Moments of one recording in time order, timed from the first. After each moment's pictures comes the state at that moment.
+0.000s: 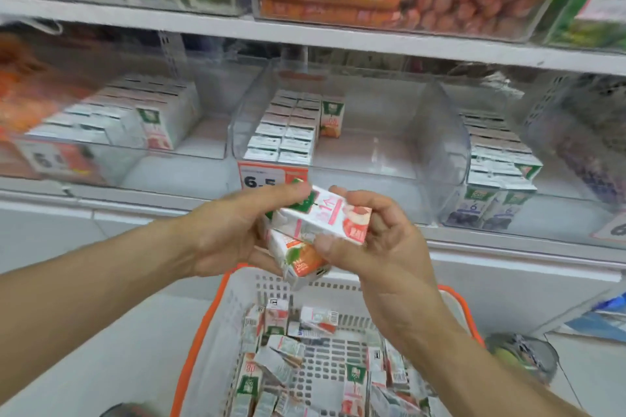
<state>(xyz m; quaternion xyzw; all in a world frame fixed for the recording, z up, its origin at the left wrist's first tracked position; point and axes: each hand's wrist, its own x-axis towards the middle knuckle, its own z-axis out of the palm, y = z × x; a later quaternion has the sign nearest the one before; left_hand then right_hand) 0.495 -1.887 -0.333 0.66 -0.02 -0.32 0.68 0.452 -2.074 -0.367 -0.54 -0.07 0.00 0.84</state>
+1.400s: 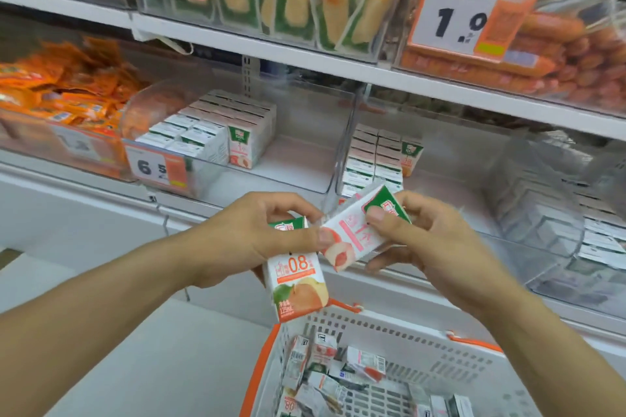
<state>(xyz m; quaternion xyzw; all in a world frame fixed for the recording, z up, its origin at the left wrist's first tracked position) 0.493 -1.766 -0.315 0.77 -0.04 -0.16 0.61 0.512 -1.995 -0.309 -0.73 -0.12 0.13 0.67</state>
